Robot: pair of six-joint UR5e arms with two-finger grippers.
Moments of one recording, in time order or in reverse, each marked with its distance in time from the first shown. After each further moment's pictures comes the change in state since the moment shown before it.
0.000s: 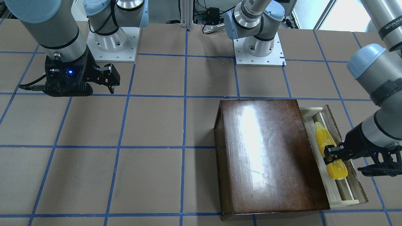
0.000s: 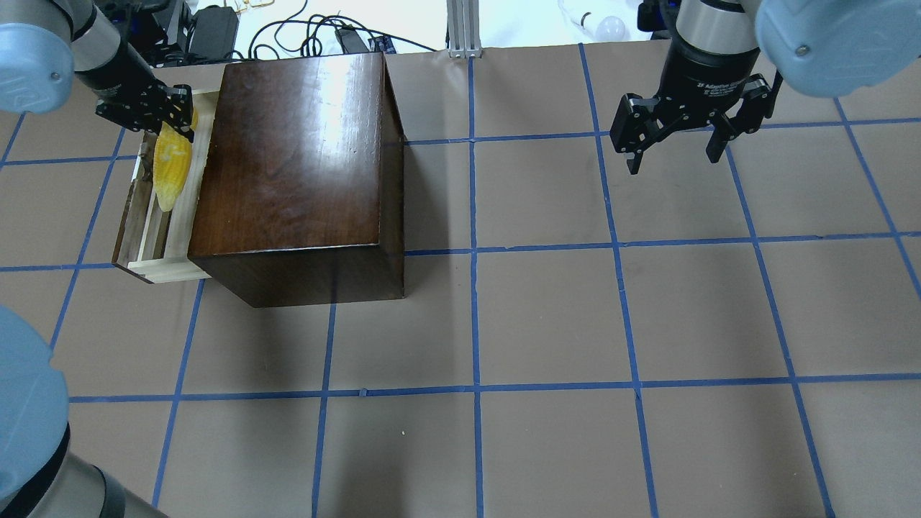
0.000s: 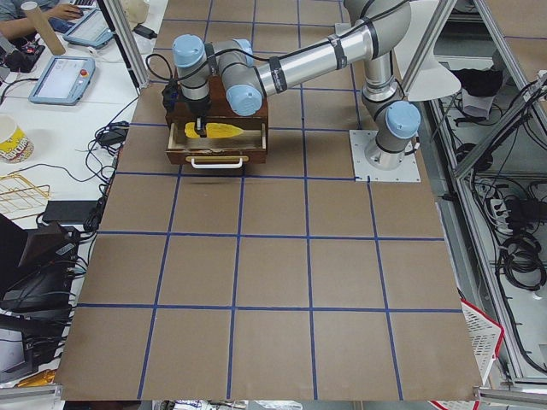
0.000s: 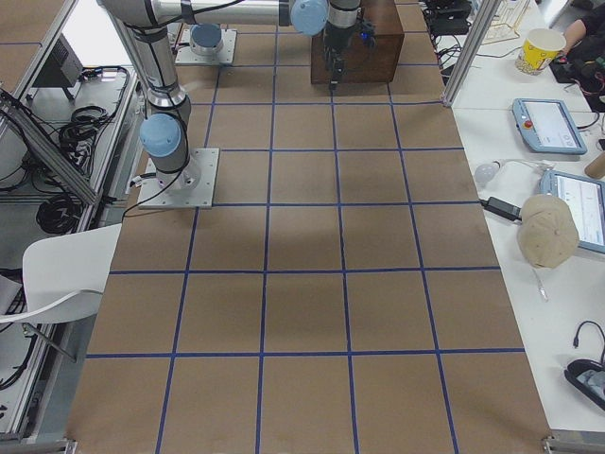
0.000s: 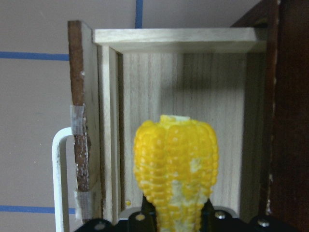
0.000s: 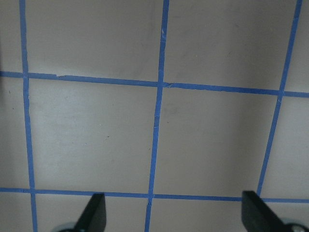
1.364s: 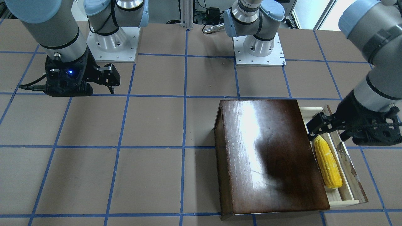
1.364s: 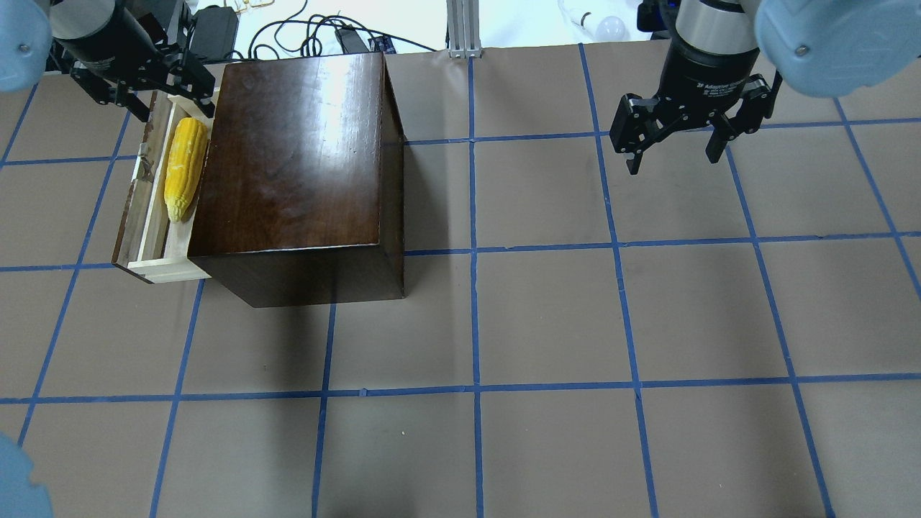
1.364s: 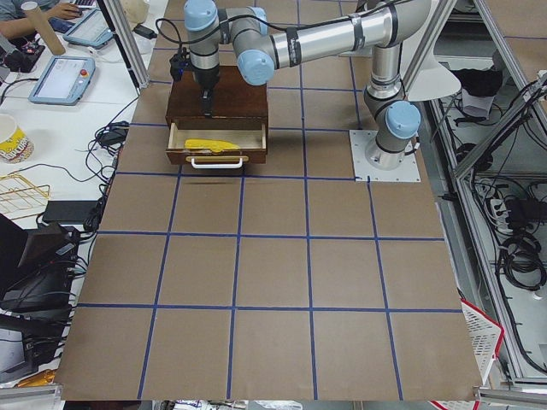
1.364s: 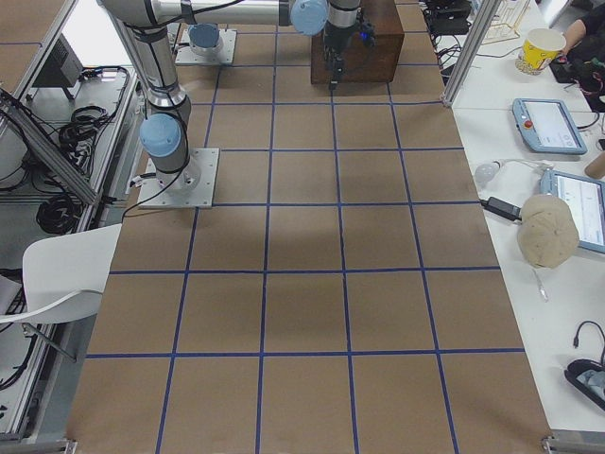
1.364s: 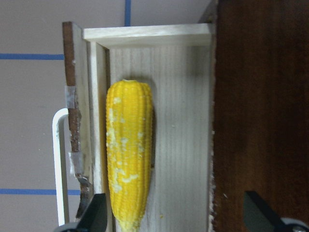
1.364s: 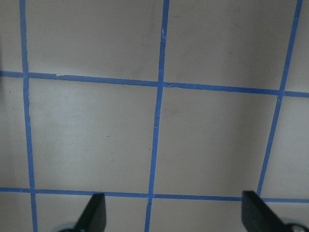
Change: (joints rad) left arm -0.112 0.174 0.002 -0.117 0.013 -0.050; right arm 0.000 0.000 0.000 0.000 0.000 0.000
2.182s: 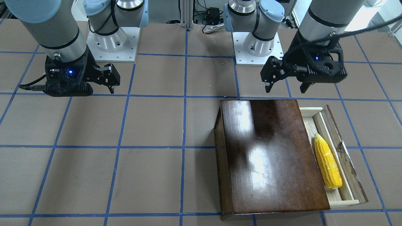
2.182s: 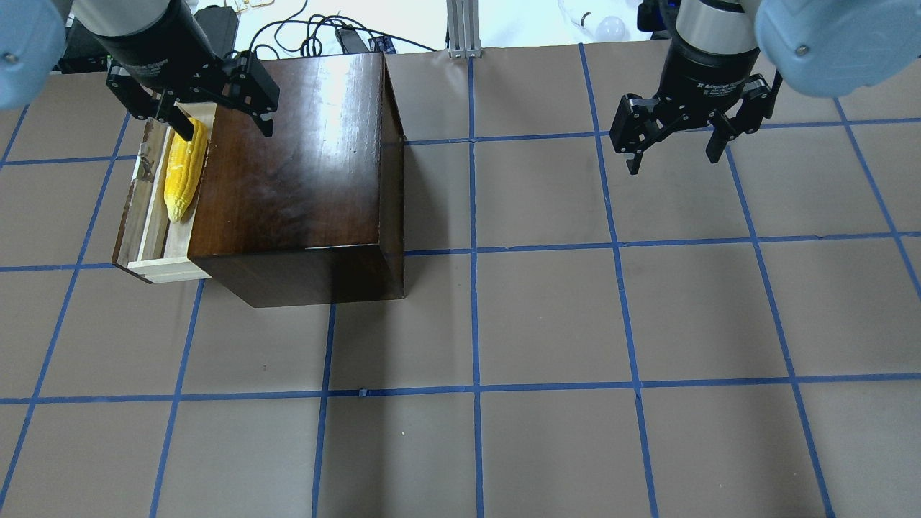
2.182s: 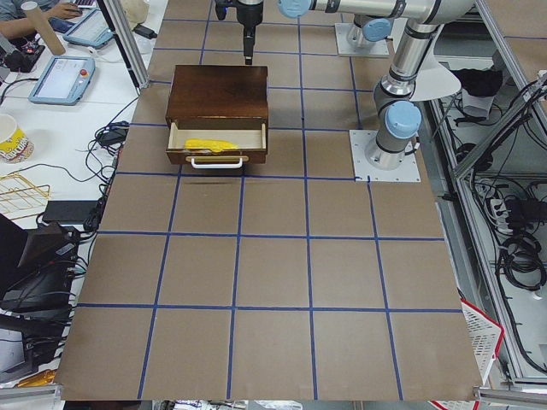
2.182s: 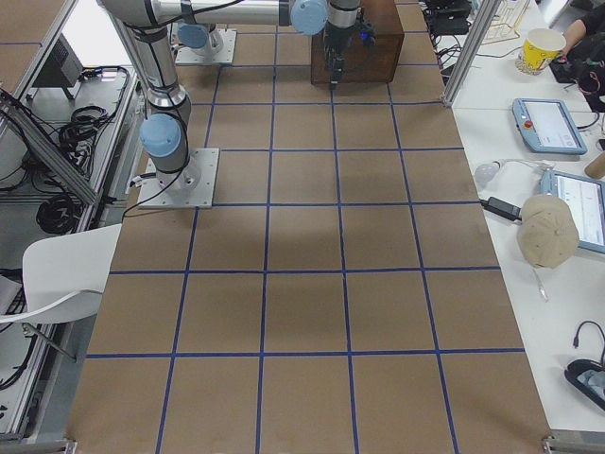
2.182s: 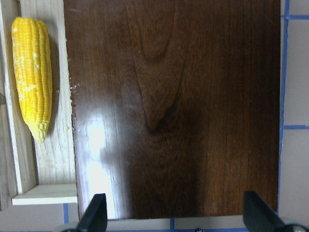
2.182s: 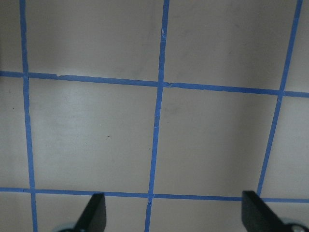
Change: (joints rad) left arm -0.198 0.222 -0.095 -0.165 0.070 -0.182; right arm 0.000 0.000 0.000 0.000 0.000 0.000
